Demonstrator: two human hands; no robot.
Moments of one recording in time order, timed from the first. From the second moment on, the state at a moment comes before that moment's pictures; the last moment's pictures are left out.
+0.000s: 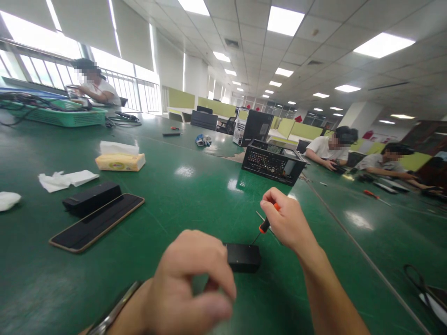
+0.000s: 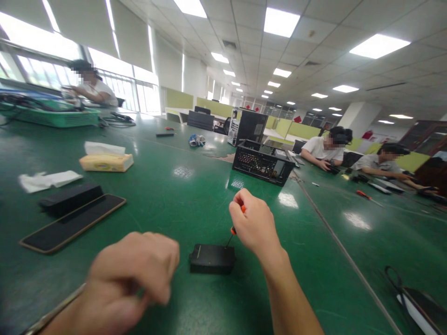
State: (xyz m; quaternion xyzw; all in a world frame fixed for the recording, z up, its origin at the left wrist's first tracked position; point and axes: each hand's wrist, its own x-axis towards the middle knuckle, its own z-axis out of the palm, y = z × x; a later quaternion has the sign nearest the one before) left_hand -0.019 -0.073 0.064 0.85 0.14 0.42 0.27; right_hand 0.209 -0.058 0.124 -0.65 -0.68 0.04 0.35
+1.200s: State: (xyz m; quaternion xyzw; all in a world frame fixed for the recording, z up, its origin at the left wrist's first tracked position) left_hand -0.016 -0.005 0.004 0.89 0.24 0.24 0.29; right_hand 0.222 -0.082 0.141 -0.72 -0.66 0.00 0.22
